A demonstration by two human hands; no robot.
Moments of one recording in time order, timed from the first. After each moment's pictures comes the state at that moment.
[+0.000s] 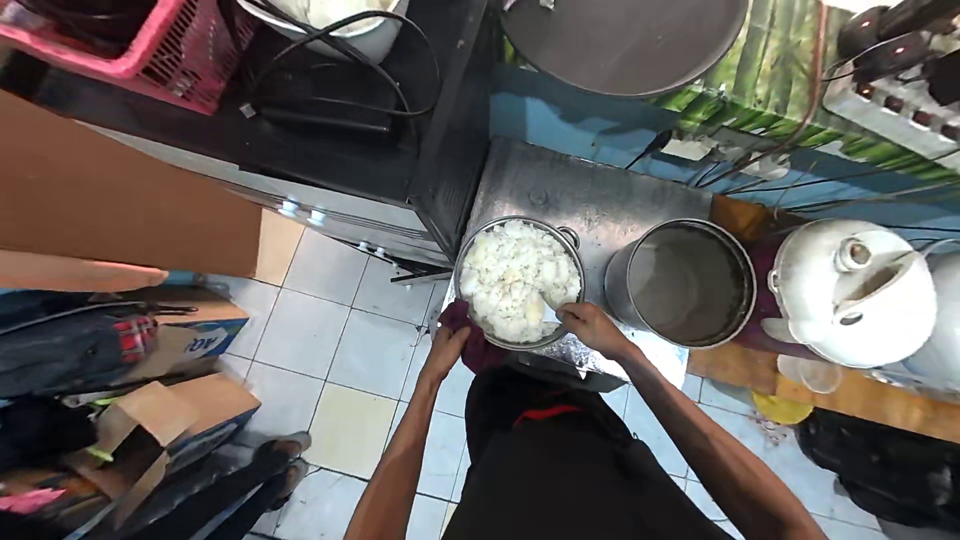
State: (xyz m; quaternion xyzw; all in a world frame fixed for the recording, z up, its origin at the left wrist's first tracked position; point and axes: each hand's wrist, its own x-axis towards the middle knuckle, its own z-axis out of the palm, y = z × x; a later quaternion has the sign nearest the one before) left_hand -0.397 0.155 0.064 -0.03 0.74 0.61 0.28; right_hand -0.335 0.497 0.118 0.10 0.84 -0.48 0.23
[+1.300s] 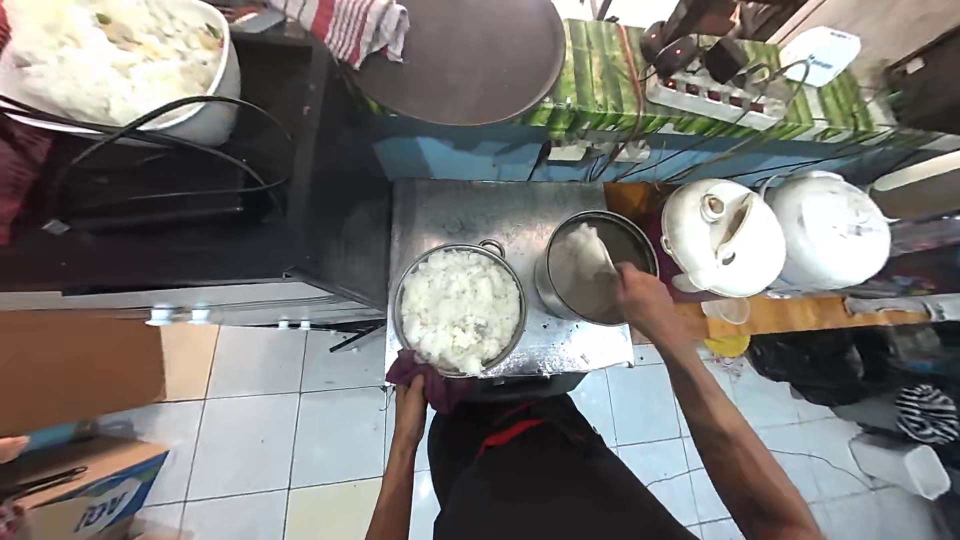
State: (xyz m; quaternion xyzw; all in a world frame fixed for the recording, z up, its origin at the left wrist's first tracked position) left_hand -0.379 0.175 0.042 -0.10 0.66 0.70 0.24; right_hand -0.272 0.609 0.229 0.35 0.92 -0.17 0.06
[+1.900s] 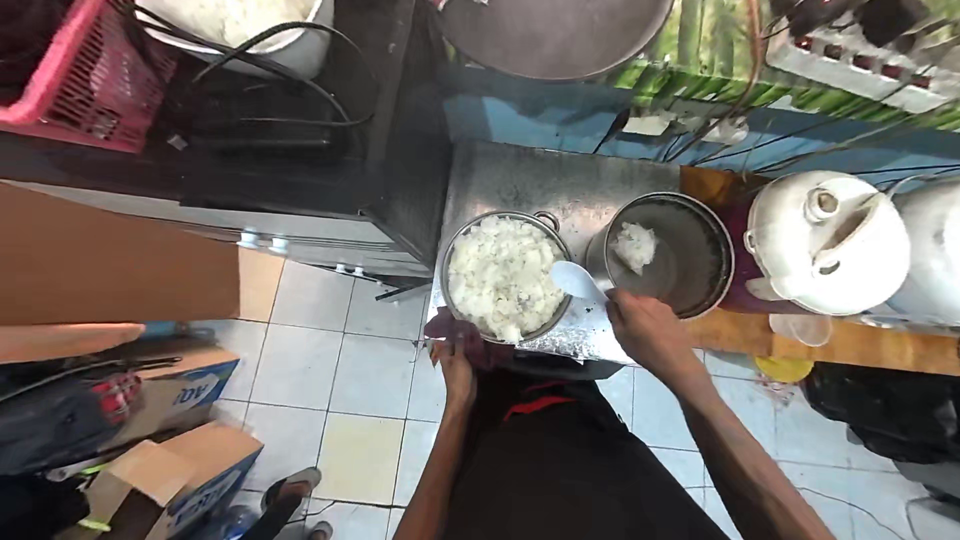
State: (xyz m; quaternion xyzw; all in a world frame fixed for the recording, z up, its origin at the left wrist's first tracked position) left_hand -0.348 0.204 0.048 -0.16 0.62 0.76 0.13; right_hand -0.285 0.507 0.240 0.21 0.95 -0.18 0.13
